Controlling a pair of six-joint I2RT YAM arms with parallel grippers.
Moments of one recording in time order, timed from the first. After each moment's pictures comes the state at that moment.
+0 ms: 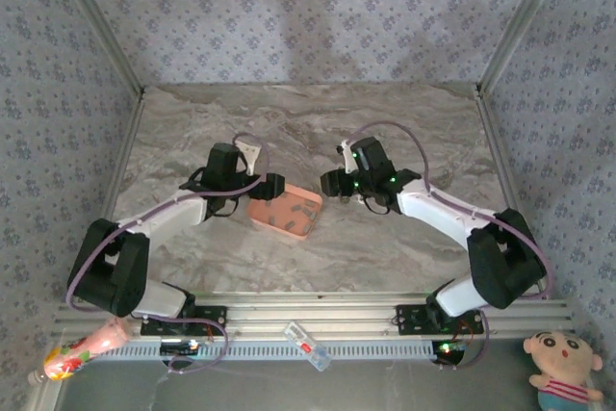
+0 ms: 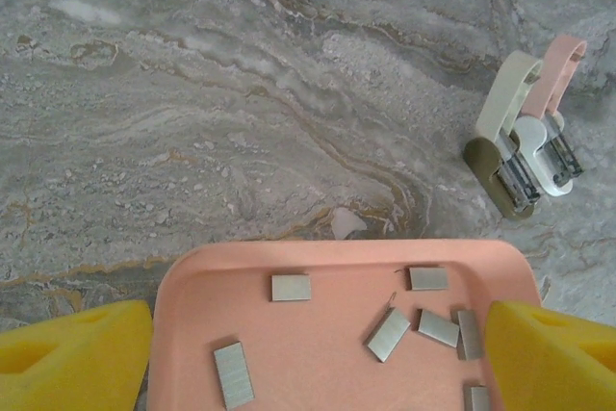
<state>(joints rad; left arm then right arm) -0.43 1.41 0.75 -0.04 0.30 -0.24 0.60 1.47 0.93 -0.24 -0.18 0.32</state>
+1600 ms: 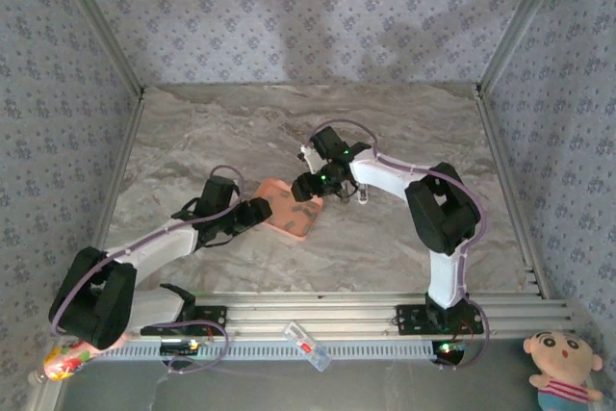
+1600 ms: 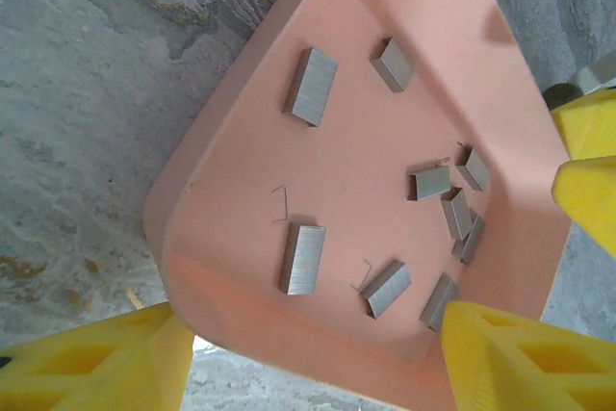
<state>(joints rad) -0.46 1.23 0.49 -0.11 0.29 -0.85 0.65 1.92 1.35 -0.53 -0.39 0.23</state>
